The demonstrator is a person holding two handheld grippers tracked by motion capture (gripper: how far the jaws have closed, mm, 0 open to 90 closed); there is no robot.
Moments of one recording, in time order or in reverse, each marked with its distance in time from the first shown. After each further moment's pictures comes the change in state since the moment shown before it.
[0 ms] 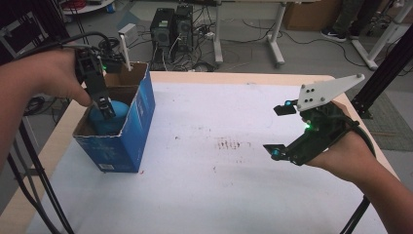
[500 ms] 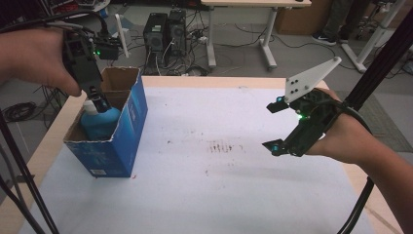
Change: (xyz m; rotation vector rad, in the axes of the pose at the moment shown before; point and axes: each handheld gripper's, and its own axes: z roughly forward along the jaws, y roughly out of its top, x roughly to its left) left arm -0.037 0.019 -0.051 -0.043 0.036 0.109; right arm -0.021 0.019 -0.011 0.155 0.086 -0.068
